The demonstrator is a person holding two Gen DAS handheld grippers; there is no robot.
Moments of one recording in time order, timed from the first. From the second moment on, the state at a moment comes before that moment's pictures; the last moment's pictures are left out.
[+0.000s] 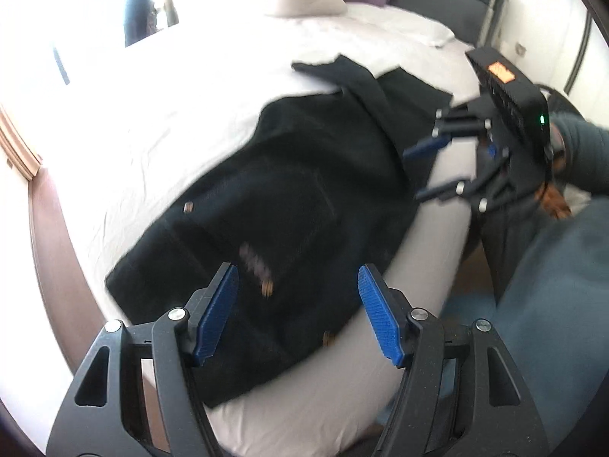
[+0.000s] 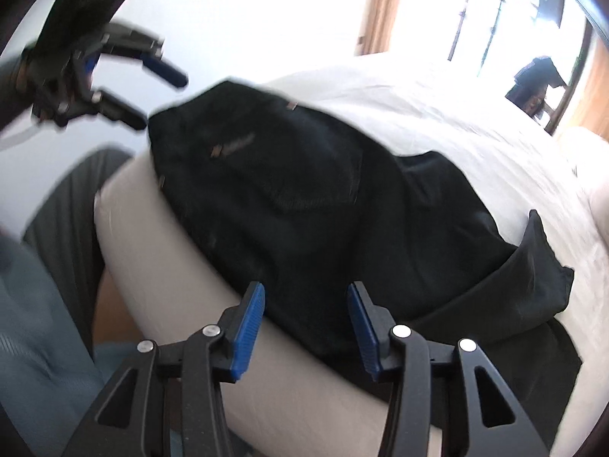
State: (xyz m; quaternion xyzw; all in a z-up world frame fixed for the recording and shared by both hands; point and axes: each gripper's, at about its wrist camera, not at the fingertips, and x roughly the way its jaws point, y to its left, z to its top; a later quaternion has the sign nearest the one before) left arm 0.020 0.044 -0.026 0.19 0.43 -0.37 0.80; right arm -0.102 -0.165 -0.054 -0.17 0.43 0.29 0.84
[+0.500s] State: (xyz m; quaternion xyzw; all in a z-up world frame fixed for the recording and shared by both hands) left arm 0.061 -0.012 -0.072 0.18 0.47 -0.31 0.81; right arm -0.075 -0.179 -0.080 -0.09 0.47 0.25 0.84
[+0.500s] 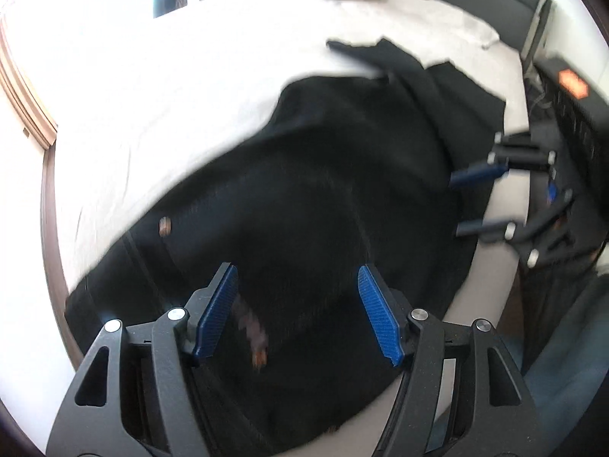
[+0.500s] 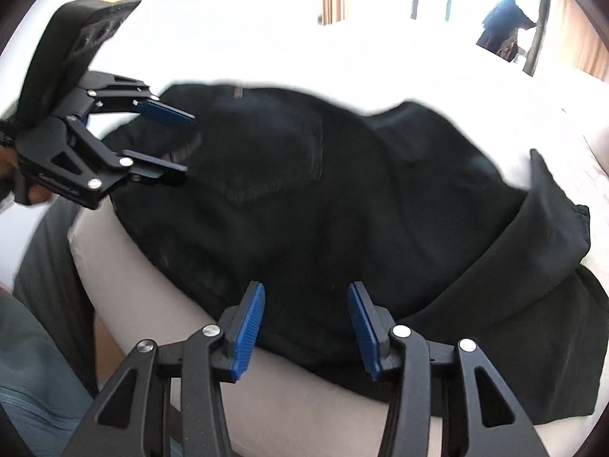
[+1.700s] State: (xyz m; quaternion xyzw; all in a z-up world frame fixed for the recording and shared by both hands) left arm 0.190 -0.156 -0.142 0.07 0.52 -0.34 0.78; right arm 0.171 -0.382 -0.061 0.07 0.52 -0.04 0.85
